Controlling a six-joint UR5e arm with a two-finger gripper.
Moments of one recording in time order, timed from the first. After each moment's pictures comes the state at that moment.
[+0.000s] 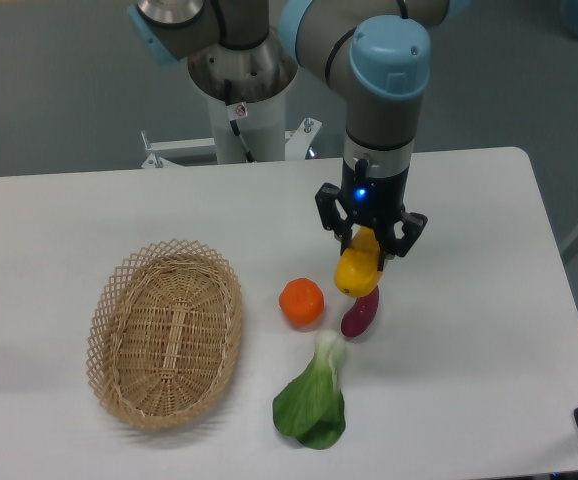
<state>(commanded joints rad) 2.55 -1.74 -1.66 -1.10 1.45 1.06</state>
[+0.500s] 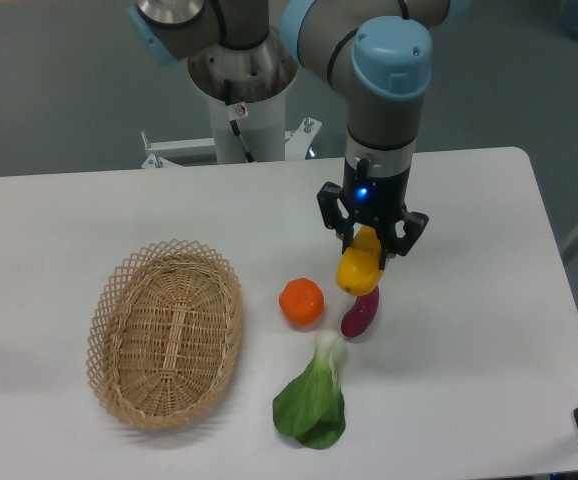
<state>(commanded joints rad) 2.56 -1.73 -1.67 -1.10 1.45 1.07</state>
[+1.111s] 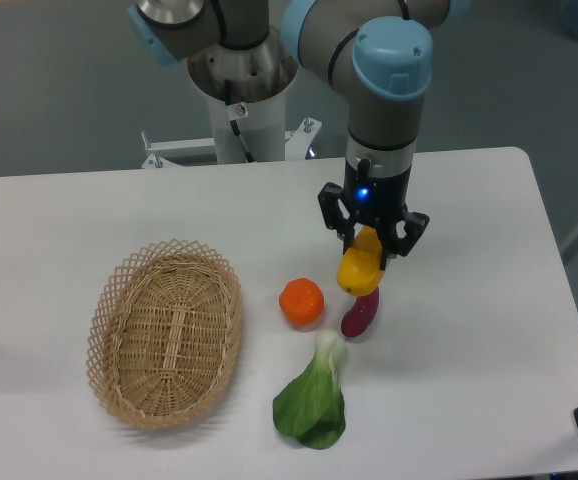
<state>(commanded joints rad) 2.56 -1.77 -1.67 -1.02 1.45 1.07</state>
